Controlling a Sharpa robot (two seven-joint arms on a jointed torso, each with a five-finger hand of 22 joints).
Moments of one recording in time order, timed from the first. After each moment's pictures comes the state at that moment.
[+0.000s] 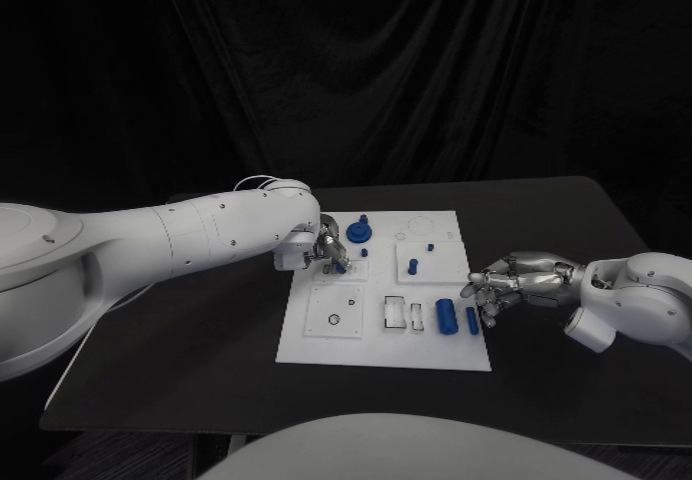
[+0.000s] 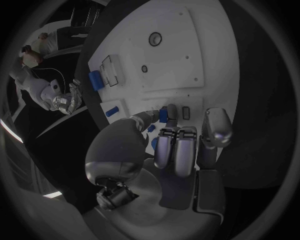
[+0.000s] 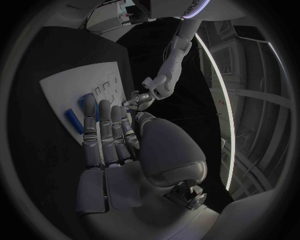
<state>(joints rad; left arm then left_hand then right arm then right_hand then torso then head) 1.25 -0.51 -0.21 1.10 -0.92 0.27 -0.53 1.05 0.00 0.50 0.06 0.40 0.95 0.07 0.19 1.24 1.47 -0.01 1.52 1.31 1.46 -0.06 1.57 1.31 0.08 1.30 0.06 1.19 1.31 1.22 -0.95 -0.25 1.43 -0.31 0.35 -0.01 1.31 0.15 0.11 0.30 0.43 0.84 0.18 0.26 0.19 0.64 0.13 0.98 0.50 0.79 0.09 0.92 0.68 0.16 0.93 0.20 0.32 1.18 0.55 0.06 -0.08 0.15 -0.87</state>
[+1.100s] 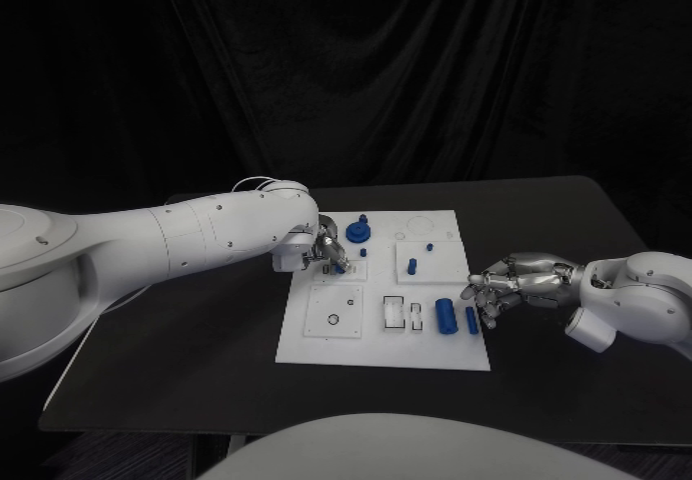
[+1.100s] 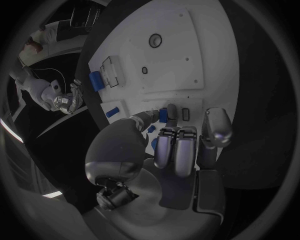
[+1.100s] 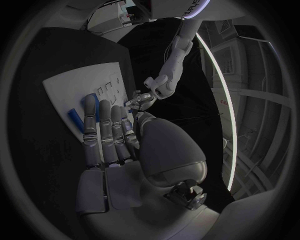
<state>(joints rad) 1.25 -0.53 -0.21 1.11 -0.92 0.26 -0.53 1.04 0.00 0.50 0.06 0.40 0.95 0.07 0.18 1.24 1.47 -0.01 1.52 1.31 1.46 -0.06 1.57 1.31 0.08 1.30 0.06 1.19 1.31 1.22 -0.95 -0.25 1.43 -0.31 0.36 -0.03 1.31 0.15 0.10 0.29 0.42 0.83 0.18 0.26 0.19 0.64 0.14 0.98 0.49 0.79 0.09 0.92 0.68 0.16 0.93 0.20 0.32 1.18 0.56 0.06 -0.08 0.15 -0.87</state>
